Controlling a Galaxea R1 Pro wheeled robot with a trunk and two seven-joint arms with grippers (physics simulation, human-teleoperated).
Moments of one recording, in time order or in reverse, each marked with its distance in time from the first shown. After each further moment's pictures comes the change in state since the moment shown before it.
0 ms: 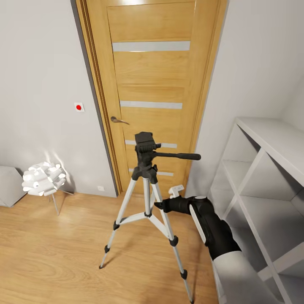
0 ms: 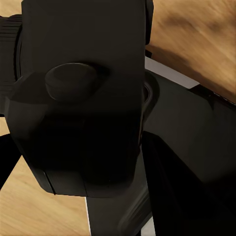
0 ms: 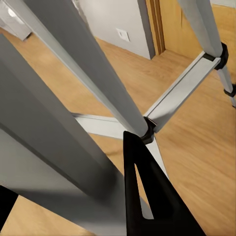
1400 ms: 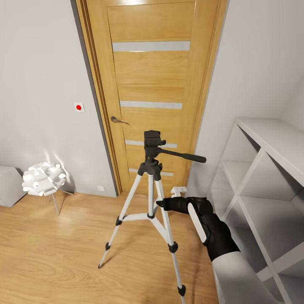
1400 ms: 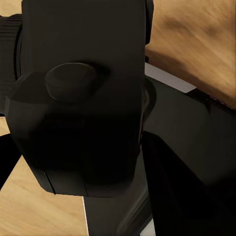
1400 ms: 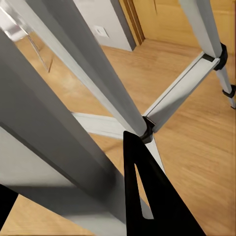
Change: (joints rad) left arm 0.001 0.000 -0.003 -0.008 -0.001 -0.011 -0.003; right arm 0.003 0.007 0.020 -0.018 -0.214 0.095 -0.265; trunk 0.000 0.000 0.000
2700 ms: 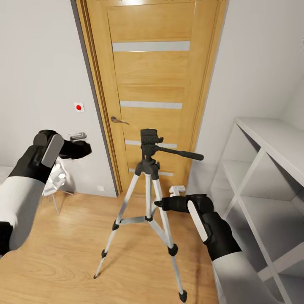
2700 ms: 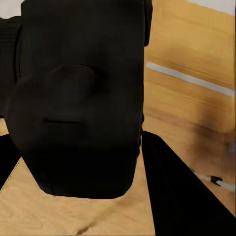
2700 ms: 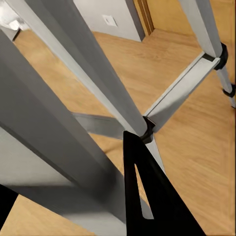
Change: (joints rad) left arm -1.018 0.203 0.082 -0.909 -0.127 1.062 0.323; right arm 0.000 -0.006 0.032 -0.075 -0.031 0.114 -0.001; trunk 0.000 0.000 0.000
